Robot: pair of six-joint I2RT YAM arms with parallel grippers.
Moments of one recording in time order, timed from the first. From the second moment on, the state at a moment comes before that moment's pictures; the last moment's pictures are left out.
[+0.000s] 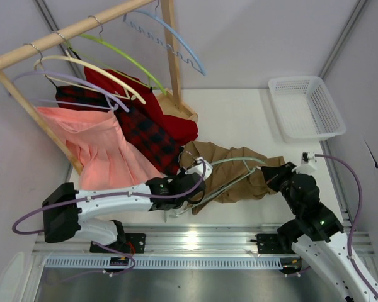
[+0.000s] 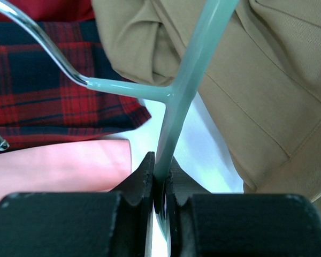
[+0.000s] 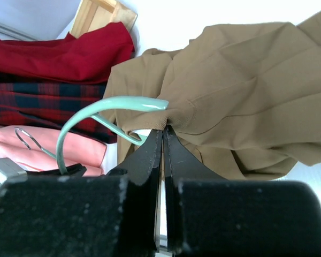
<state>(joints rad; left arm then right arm) -1.20 1.33 0.87 -0.47 -0.68 -0.16 0.50 0.32 0.52 -0.50 0.30 0.85</state>
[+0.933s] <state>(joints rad) -1.19 1.33 0.86 -0.42 -0.59 -0.18 0.35 0.59 0.61 -0.36 0.10 0.85</state>
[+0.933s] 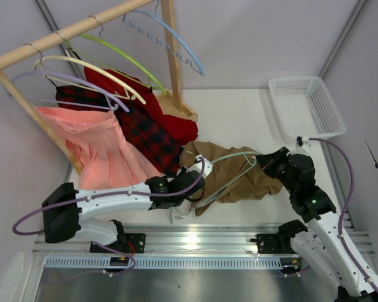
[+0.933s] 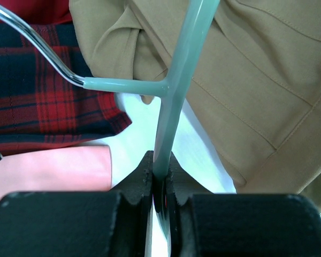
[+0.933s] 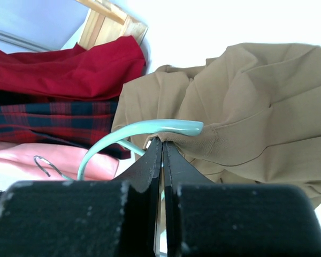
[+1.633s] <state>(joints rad) -1.19 1.30 0.84 -0.40 -0.56 -0.18 0.30 0.56 0.62 -0.37 0.03 0.73</state>
